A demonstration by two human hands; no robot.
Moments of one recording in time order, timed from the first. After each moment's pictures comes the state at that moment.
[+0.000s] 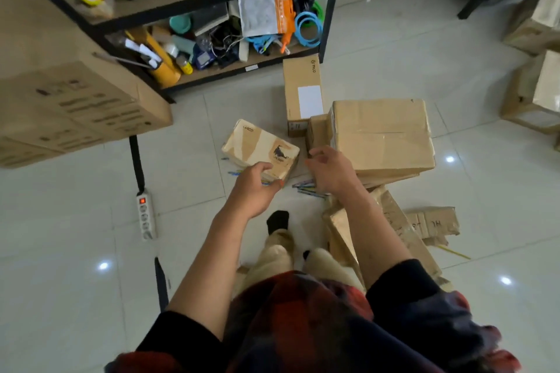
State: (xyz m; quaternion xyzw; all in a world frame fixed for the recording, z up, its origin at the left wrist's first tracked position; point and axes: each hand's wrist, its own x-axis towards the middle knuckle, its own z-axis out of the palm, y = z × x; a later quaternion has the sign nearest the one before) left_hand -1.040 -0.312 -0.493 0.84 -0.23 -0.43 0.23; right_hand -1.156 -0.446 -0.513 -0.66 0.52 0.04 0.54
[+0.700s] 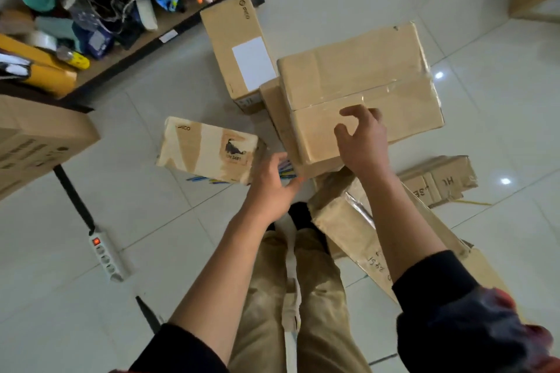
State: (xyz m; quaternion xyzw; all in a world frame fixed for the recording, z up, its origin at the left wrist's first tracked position) left_hand -1.090 -0.461 -0.684 0.79 -0.30 -0.51 0.16; right_hand -1.221 -0.581 -0.703 -0.62 0.67 -0.07 0.40
